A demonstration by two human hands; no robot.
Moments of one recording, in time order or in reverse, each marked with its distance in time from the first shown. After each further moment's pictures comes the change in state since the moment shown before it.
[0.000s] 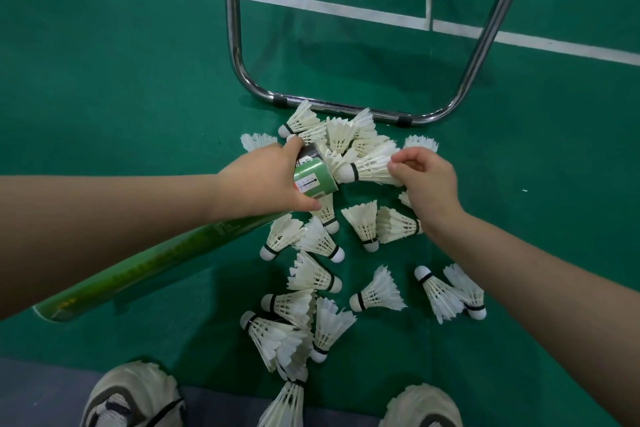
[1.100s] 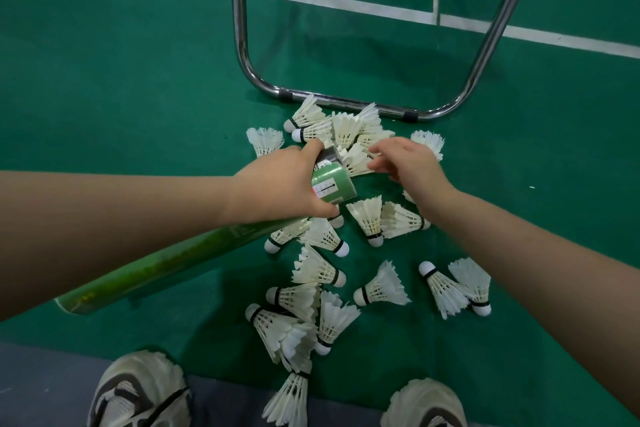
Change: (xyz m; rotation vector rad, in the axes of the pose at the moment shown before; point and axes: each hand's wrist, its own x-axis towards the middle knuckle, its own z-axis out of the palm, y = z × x) left_hand -0.011 0.022 0.000 -0.009 -0.014 0.051; right_hand 0.006 -0.014 0.010 -0.068 -0.265 0.032
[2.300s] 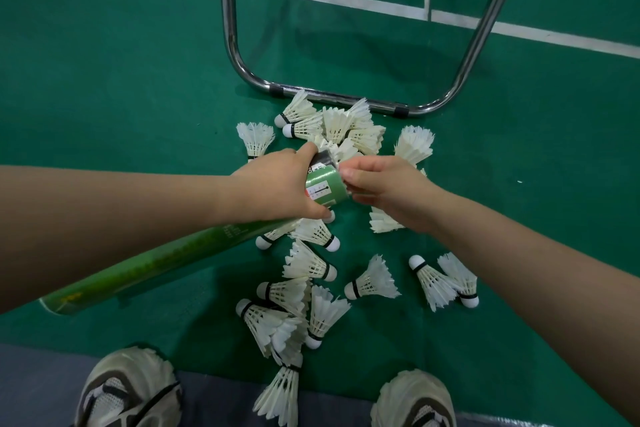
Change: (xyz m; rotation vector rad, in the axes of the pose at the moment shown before) left_hand 0.001 0.003 0.008 0.004 -0.059 -0.013; right_hand -0.028 -0.010 0.006 0.085 -0.403 0.054
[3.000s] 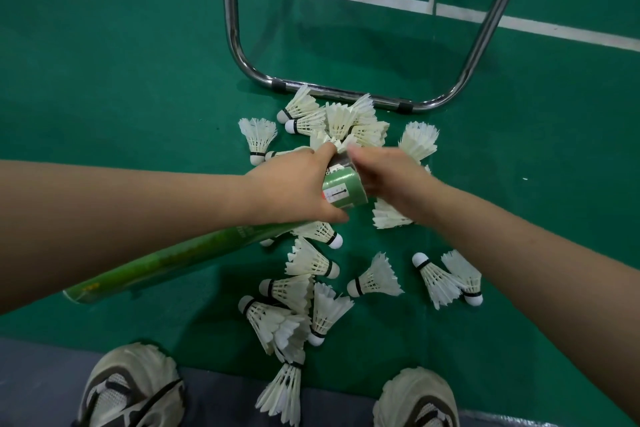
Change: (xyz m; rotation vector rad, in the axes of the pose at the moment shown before) left_hand -0.002 0.013 0.002 -0.027 0.040 0.097; right_hand 0.008 -0.002 0.000 -0.007 0.032 0.036
